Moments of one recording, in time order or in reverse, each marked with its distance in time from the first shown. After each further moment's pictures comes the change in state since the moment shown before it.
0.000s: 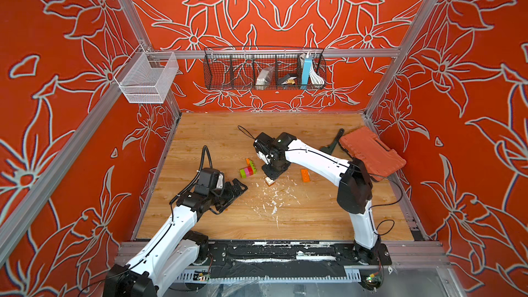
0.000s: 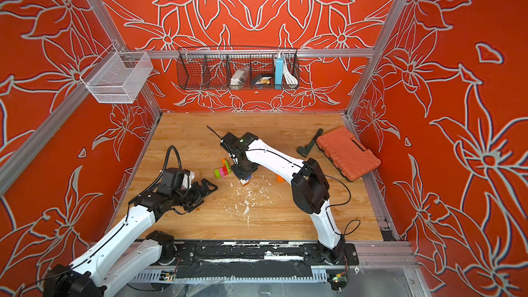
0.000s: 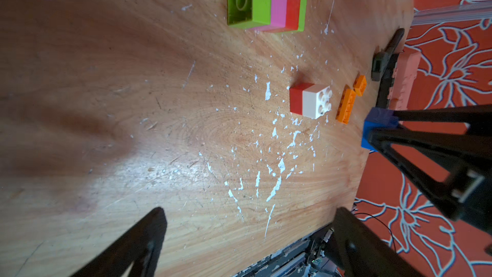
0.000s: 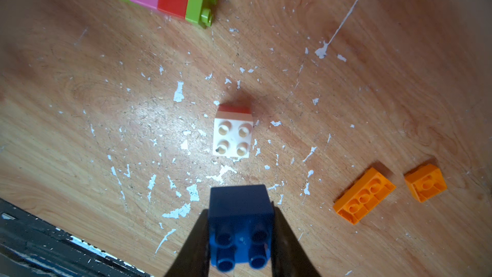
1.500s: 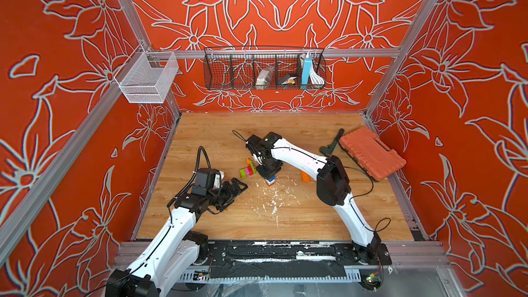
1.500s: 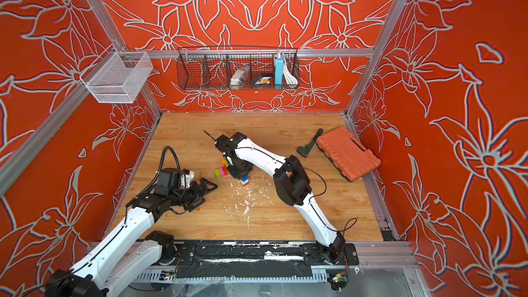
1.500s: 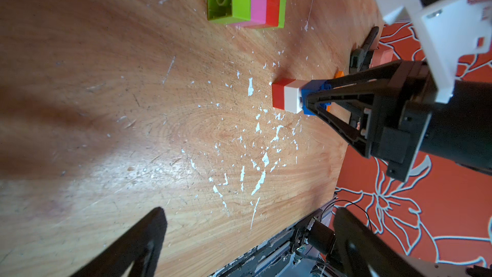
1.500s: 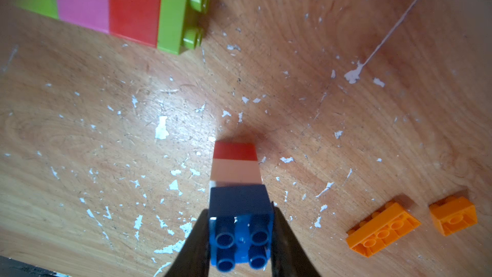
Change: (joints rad) left arm 0.034 -0.013 -0.013 0.027 0.080 0.005; right arm -0.012 0.239 0.237 -0.116 -0.002 0.008
